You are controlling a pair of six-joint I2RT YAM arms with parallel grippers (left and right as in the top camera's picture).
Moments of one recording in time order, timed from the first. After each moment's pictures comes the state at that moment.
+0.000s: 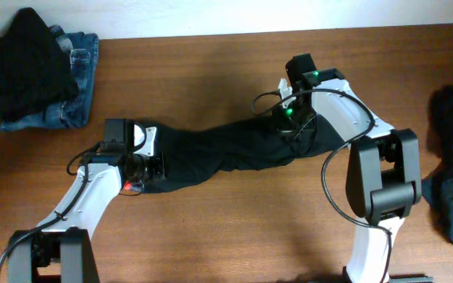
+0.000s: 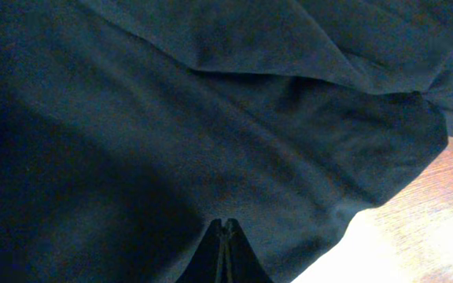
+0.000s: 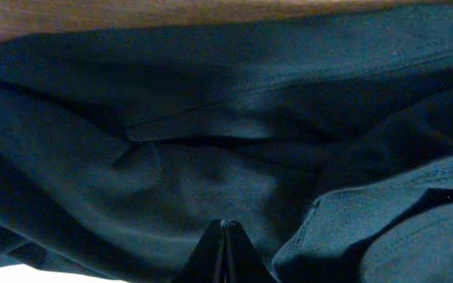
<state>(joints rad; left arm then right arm) -0.05 1.59 0.88 -0.51 0.41 -0.10 0.18 2.11 1.62 -0.99 -0.25 0.11</state>
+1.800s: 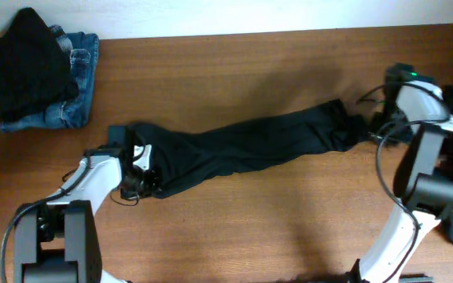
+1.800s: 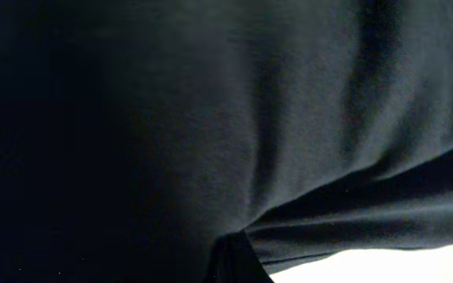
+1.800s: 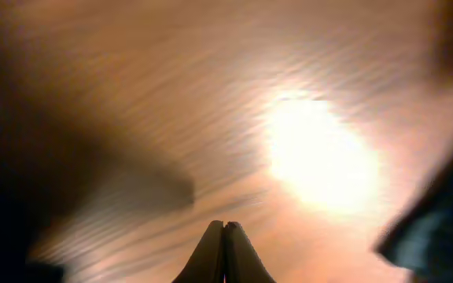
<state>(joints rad) 0.00 1.72 0.89 -0.69 0.27 -0.12 -0.33 2.17 1.62 -1.07 0.30 0.26</state>
